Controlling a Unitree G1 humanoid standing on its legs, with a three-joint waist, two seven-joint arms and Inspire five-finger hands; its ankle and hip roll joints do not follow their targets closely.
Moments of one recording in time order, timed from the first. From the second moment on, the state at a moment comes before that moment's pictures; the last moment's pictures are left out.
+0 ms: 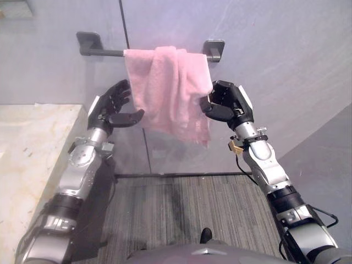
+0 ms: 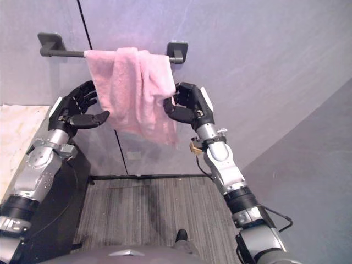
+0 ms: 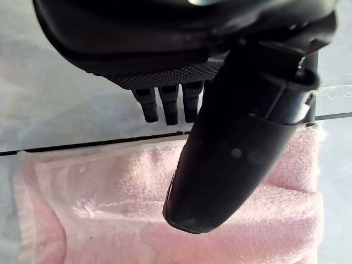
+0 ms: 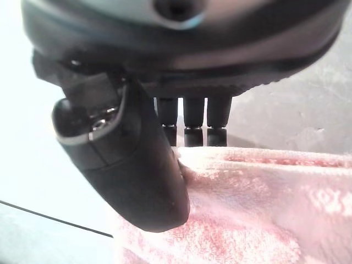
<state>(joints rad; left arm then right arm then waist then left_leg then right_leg) -0.26 0.59 -0.10 0.21 -0.55 -0.15 -0.02 -0.37 -0.41 0.28 0.19 0.37 -0.26 -0.01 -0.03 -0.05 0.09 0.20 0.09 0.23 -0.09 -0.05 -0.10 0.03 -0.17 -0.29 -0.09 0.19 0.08</state>
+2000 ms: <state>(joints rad) -0.15 0.40 -0.03 0.13 -0.42 -0.27 0.46 -0.27 -0.21 0.31 0.20 0.36 -0.30 -0.38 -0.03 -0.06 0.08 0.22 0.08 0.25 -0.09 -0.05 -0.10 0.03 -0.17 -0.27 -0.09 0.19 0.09</state>
